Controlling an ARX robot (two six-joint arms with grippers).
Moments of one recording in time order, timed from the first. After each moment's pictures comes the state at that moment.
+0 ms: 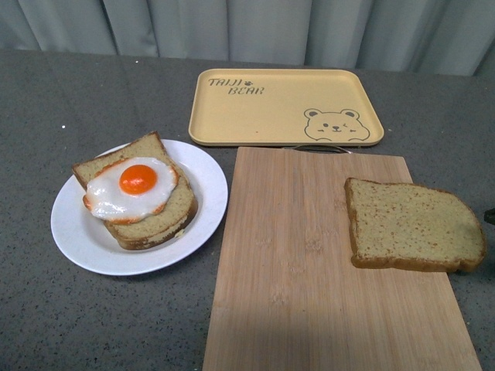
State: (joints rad) left arm 0.00 0.00 0.02 0.00 0.00 -0.01; right arm -0.24 1.77 0.56 0.26 -0.49 0.04
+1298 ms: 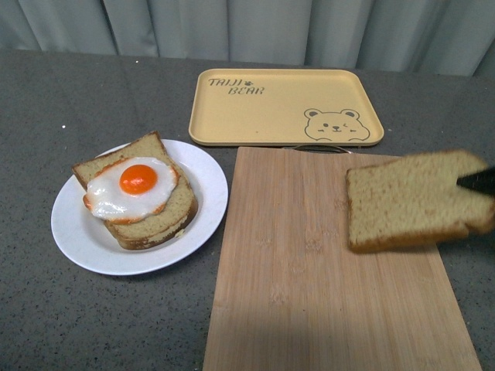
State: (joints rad) left arm 0.00 0.00 0.02 0.00 0.00 -0.01; right arm -0.17 1.85 0.70 0.24 -0.74 0.33
